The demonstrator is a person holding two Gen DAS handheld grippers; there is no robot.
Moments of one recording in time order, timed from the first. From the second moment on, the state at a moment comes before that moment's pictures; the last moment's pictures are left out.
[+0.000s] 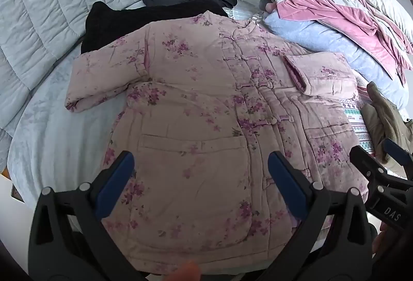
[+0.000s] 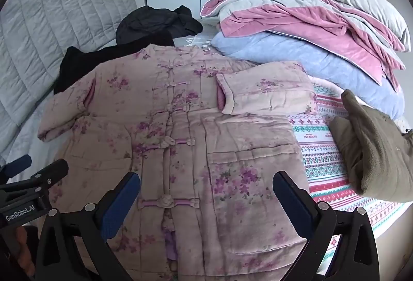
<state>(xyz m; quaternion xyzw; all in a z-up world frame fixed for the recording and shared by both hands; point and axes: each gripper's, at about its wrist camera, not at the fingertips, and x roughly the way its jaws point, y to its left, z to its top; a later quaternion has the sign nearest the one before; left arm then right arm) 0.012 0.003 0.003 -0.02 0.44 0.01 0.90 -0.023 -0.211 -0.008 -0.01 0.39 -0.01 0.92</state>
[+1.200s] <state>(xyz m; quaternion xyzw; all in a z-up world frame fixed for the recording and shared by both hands) 0.019 0.012 -0.007 -0.09 0.45 -0.02 0.89 -0.015 -0.211 -0.006 -0.03 0.39 0.01 0.92</state>
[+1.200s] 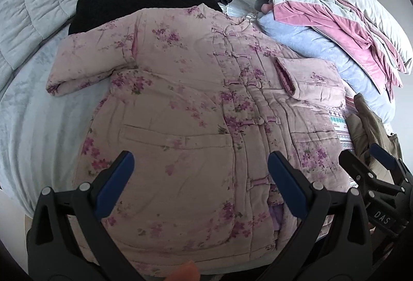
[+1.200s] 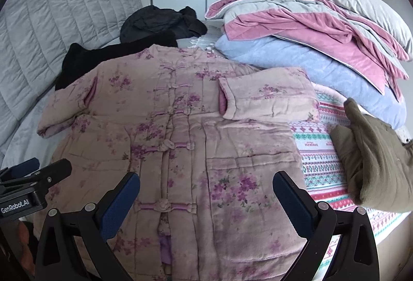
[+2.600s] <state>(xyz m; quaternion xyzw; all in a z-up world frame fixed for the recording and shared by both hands) 0.143 0.036 -0.073 -0.01 0.40 -0.10 0.91 0.264 -0.254 -0.133 -0.12 0.45 -0.06 0.88</state>
